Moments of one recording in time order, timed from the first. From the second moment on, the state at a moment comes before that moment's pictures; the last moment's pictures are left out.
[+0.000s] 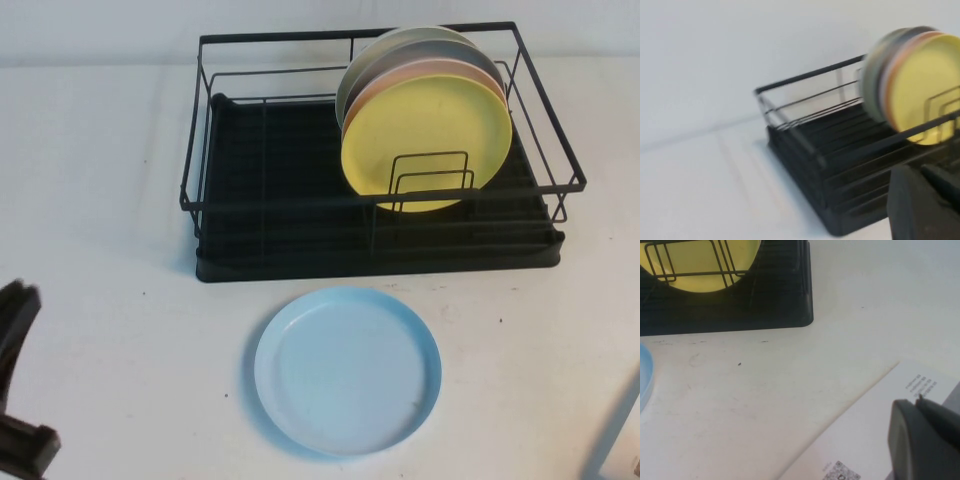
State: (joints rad) right arm 0.06 -0.01 0.03 0.16 0.35 -0.07; left arm -0.30 0.43 -0.34 -0.92 0.12 1.19
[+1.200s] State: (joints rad) right arm 0.06 -0.01 0.03 0.16 0.35 -0.07; left arm -0.07 0.01 0.02 0.00 0.25 0.17
